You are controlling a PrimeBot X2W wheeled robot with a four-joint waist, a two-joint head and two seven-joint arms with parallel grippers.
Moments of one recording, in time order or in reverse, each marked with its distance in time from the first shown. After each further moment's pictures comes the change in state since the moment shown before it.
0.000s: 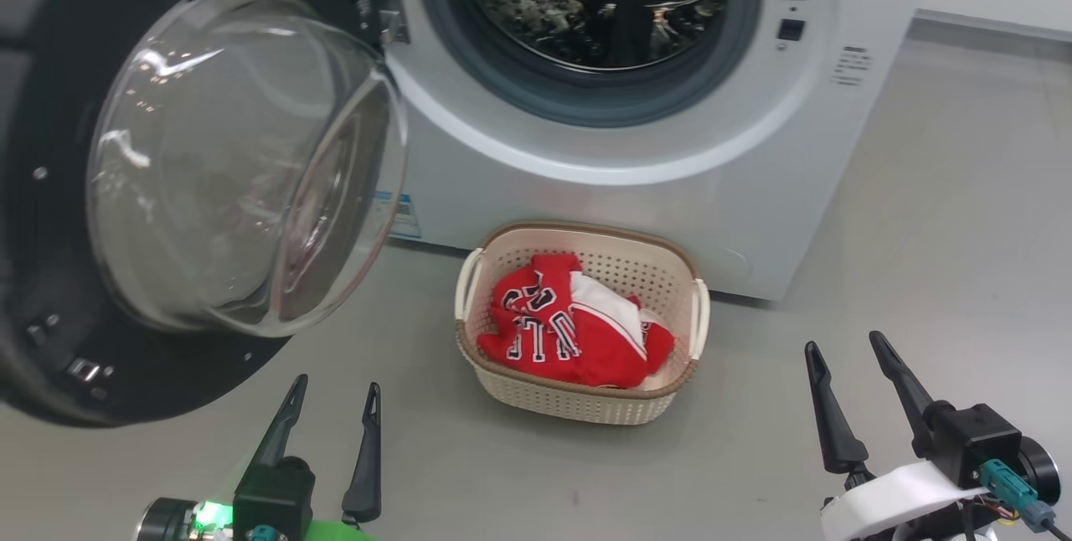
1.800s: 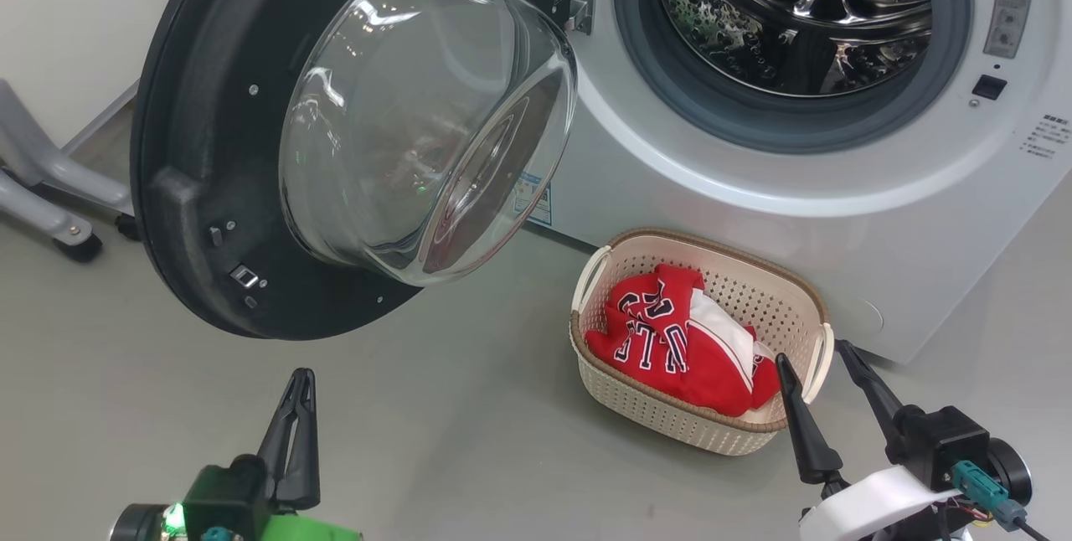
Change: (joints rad) left arm 0.001 -0.003 0.054 -0.003 -0.061 0.000 -0.052; right arm -0.001 0.006 0.049 -0.007 -0.002 0.004 0.031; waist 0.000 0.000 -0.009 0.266
